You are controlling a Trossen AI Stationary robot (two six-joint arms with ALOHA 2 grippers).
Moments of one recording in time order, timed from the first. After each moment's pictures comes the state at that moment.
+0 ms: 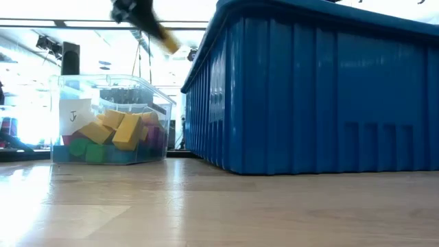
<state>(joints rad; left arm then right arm) -0.18 1.24 1.17 -0.83 -0.72 -0.42 -0.40 1.41 1.25 -0.32 -0.10 0.01</state>
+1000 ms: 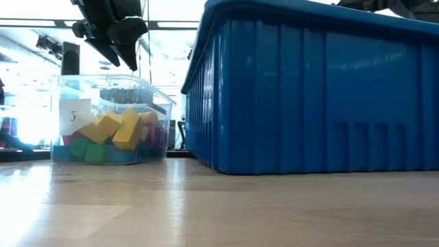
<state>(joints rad) -0.08 1.23 1.11 -1.22 -0.84 -0.90 -0.60 1.95 1.25 -0.06 0.10 0.07</state>
